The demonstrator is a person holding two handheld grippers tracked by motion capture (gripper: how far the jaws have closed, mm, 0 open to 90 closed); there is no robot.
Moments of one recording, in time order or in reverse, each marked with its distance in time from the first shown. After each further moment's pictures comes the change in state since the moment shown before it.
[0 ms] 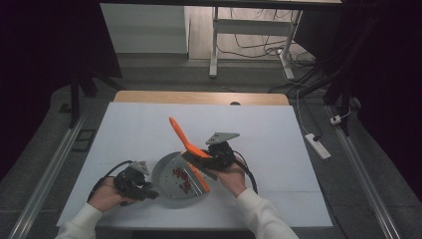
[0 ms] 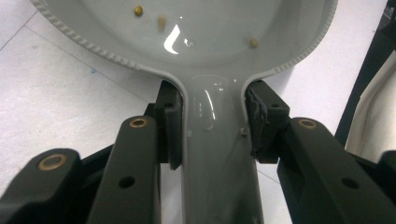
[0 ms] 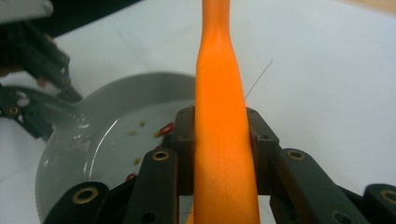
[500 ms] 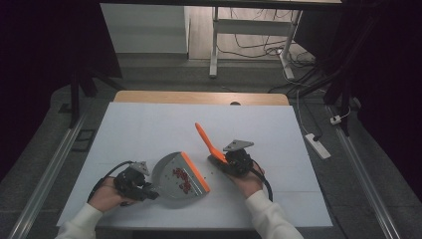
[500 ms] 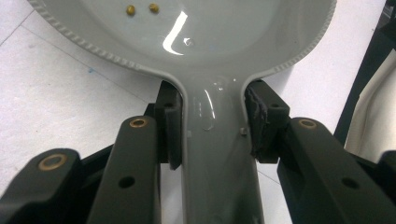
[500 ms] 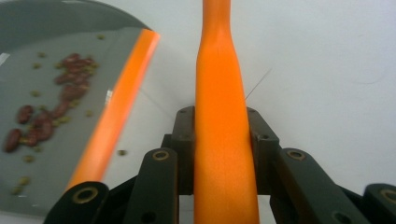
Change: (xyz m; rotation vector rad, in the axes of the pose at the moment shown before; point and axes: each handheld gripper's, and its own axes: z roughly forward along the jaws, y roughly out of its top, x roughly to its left) left arm -0.001 0.000 0.001 0.000 -0.001 0.000; right arm -0.021 -0.043 -0.022 0.122 -0.228 0.009
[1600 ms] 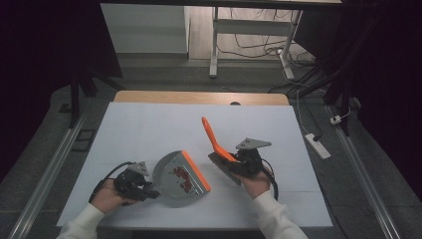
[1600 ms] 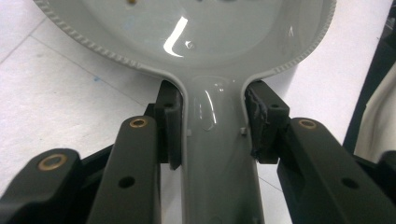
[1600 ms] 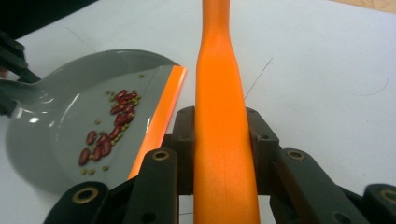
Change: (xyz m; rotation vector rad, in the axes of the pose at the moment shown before) left arm 0.001 -0.005 0.003 -0.062 0.022 0.003; right arm -0.013 -0.002 -0.033 -0.138 0.109 0.103
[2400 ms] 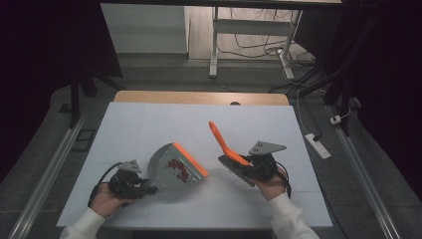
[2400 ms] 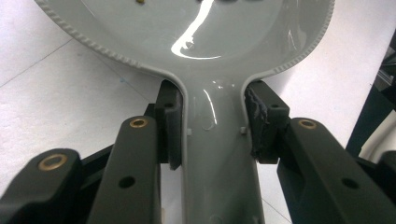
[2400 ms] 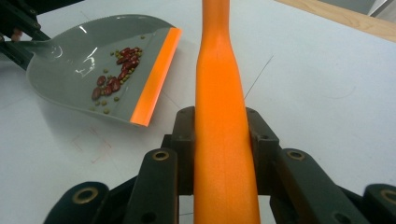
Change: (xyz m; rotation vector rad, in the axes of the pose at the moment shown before) left arm -0.004 -0.011 -0.010 -0.138 0.050 -0.134; right arm -0.012 -0.009 -0.036 -0.007 0.011 -0.127
